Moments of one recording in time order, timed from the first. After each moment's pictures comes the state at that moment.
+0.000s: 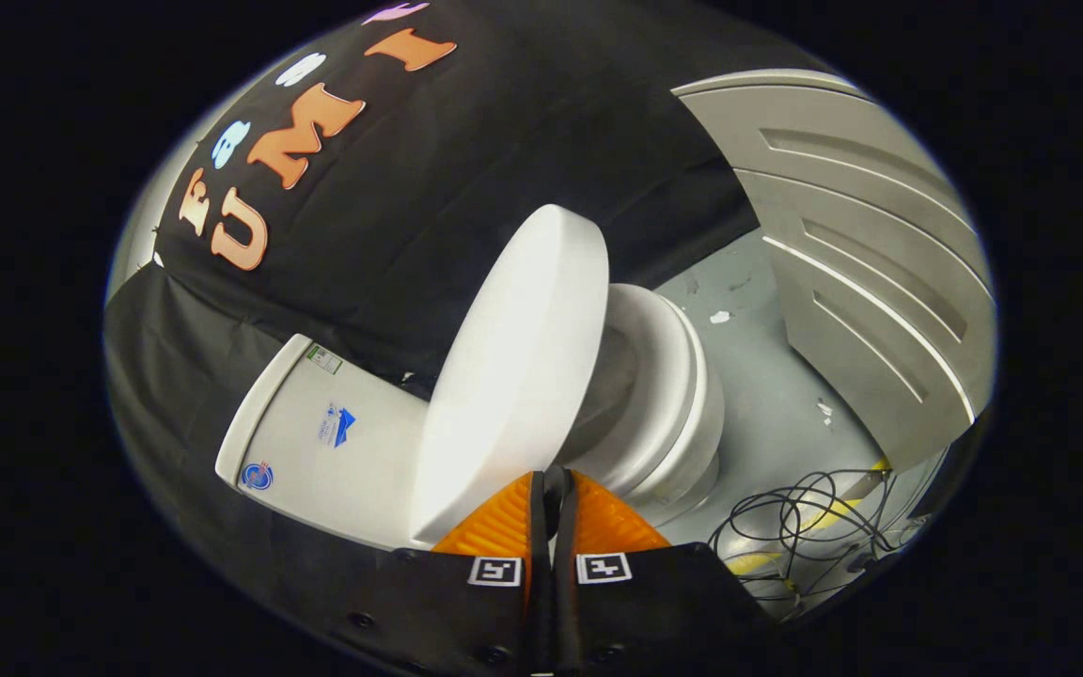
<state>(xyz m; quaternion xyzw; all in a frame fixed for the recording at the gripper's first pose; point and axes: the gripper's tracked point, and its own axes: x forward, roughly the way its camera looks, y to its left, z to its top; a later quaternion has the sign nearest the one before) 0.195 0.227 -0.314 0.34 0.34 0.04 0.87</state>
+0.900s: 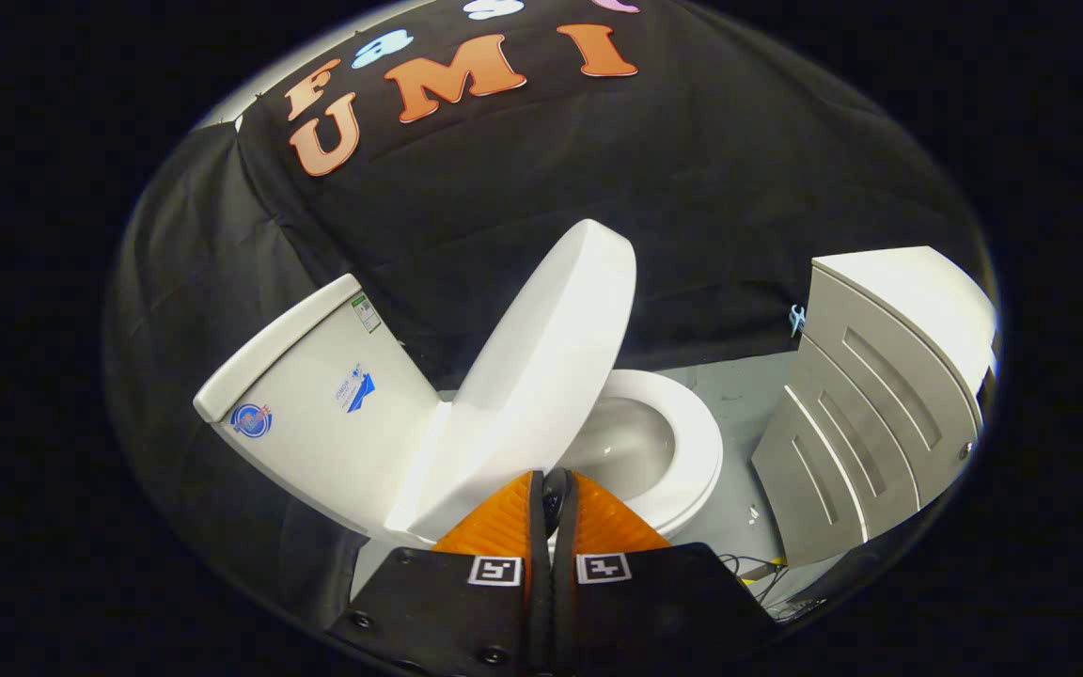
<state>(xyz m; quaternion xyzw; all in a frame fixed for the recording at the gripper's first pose) 0.202 0.292 -0.198 0.13 0.32 0.04 0.94</state>
